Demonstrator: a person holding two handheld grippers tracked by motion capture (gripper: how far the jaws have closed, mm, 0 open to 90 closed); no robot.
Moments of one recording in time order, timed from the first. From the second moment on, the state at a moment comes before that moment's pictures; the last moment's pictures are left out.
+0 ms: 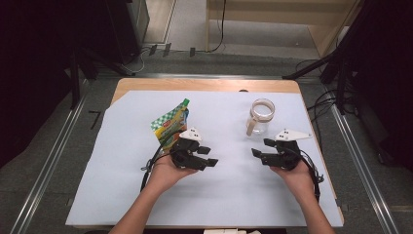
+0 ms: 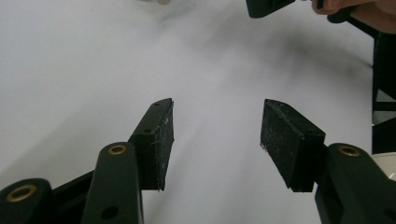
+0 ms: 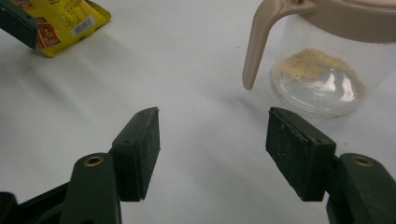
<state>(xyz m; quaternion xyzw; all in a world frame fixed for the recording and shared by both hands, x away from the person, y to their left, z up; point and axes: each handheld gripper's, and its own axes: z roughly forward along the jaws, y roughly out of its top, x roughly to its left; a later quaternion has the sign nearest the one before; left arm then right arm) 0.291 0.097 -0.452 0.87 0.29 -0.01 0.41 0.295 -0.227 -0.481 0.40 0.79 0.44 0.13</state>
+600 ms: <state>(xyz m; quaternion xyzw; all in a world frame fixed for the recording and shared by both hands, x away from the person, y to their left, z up) 0.290 0.098 -0.454 0.88 0.27 -0.02 0.40 0.297 -0.228 -0.481 0.39 0.79 0.45 0.14</state>
